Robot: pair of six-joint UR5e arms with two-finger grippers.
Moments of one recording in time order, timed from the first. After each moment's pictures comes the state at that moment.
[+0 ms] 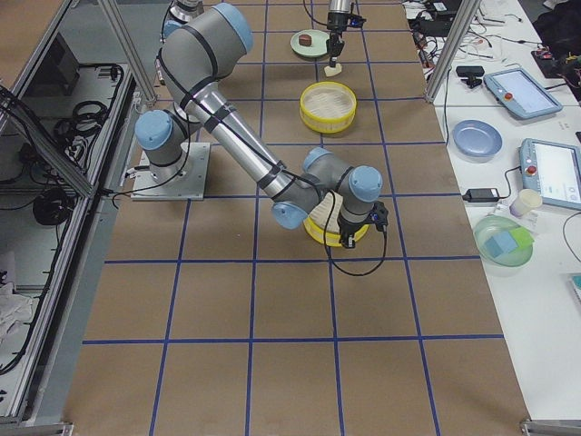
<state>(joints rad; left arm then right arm) -1.71 -2.06 -1.58 -1.07 0.97 -0.40 0.90 -1.03 1.56 -2.09 -1.59 -0.71</state>
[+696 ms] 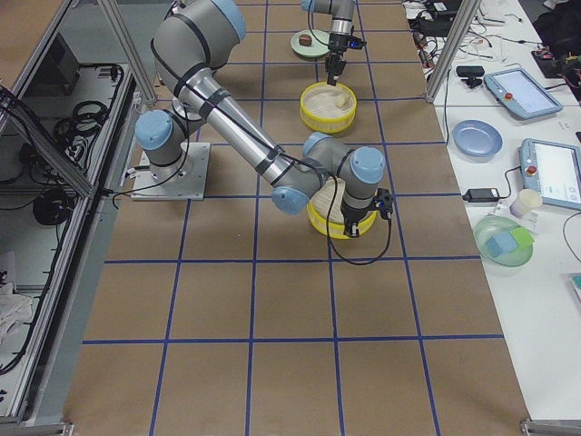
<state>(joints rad) -1.72 -2.13 -1.58 -1.04 0.99 -0.46 0.92 -1.09 1.56 -2.08 -1.60 -0.65</state>
